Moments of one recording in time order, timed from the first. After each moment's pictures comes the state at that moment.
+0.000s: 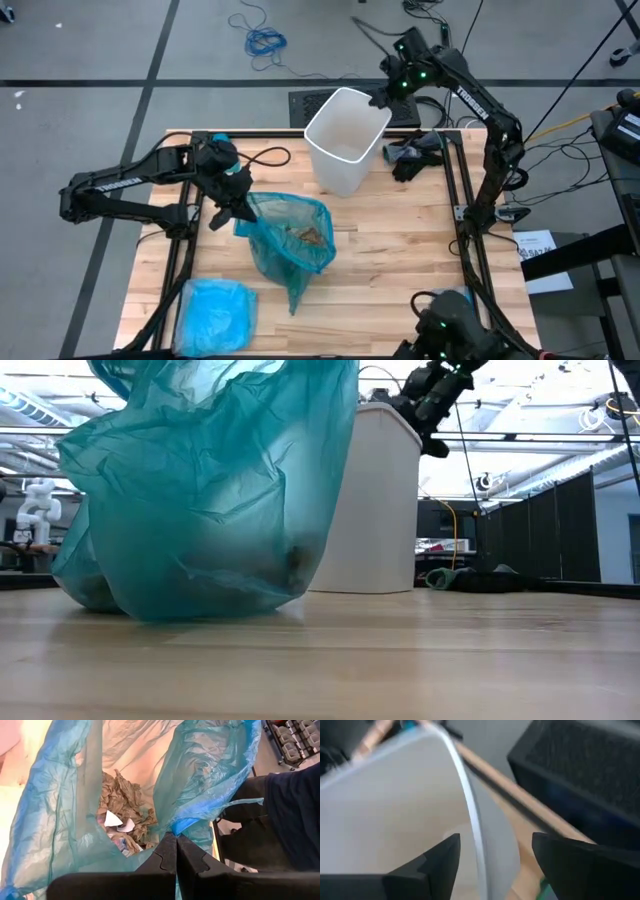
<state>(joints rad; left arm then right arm) 0.26 0.97 1.05 -0.93 0.65 -0.07 -0.93 1.79 1.97 -1.14 -0.38 0.10</state>
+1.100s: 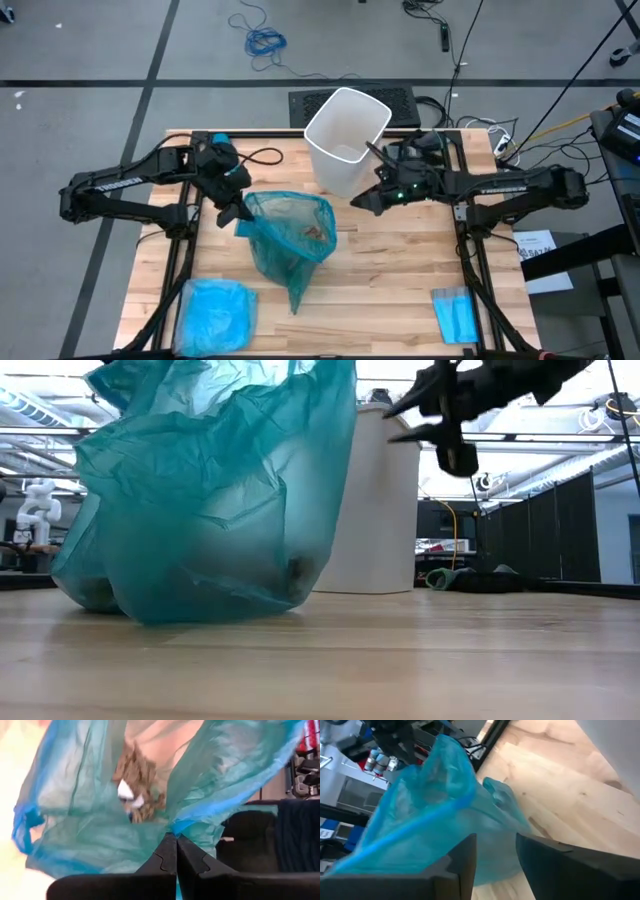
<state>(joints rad) 0.26 0.97 1.05 -1.01 0.58 -0.34 -0.11 1.15 0.73 0.04 -0.12 0.96</state>
